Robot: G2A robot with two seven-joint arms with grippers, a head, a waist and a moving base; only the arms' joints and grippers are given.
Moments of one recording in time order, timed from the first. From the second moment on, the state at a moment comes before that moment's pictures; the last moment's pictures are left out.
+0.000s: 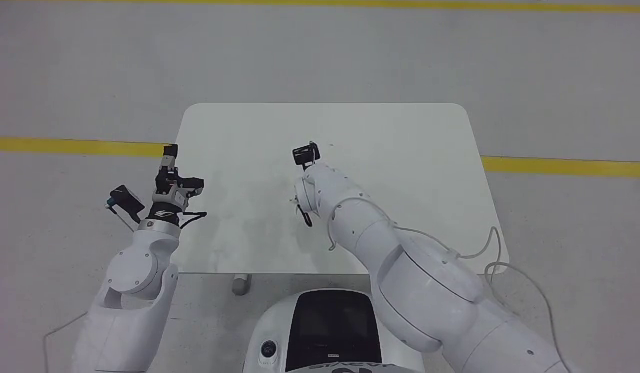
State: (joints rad) left arm 1.73 -1.15 -1.60 -1.80 -0.42 0.00 0.00; right arm -0.53 -2.02 0.66 -0.04 -0.93 0.34 0.61
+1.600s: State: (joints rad) left arm 1.73 -1.15 -1.60 -1.80 -0.42 0.00 0.00; right arm -0.57 -1.99 0.63 -0.07 -0.82 0.34 0.33
